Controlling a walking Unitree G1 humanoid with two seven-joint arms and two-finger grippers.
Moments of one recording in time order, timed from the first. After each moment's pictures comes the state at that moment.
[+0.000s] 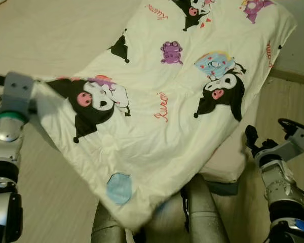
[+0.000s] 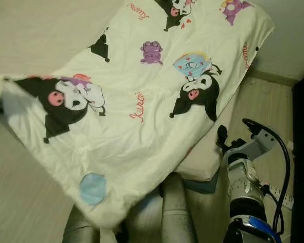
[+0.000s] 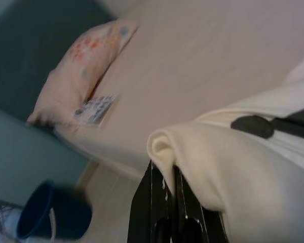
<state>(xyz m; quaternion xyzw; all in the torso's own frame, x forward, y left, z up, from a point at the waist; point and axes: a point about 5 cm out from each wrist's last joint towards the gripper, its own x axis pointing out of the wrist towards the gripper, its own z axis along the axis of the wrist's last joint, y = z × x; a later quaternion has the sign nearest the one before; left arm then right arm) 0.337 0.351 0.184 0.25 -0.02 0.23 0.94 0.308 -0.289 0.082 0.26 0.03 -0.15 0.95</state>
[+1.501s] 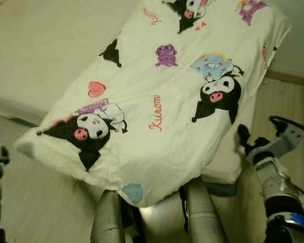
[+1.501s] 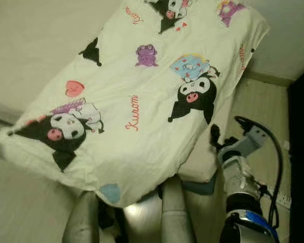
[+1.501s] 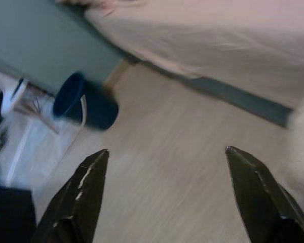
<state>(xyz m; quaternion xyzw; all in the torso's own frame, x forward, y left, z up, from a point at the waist) 0.245 0.401 0.085 0.16 0.14 0.38 0.90 0.323 -0.262 0.076 0.25 0.07 -0.10 0.96</state>
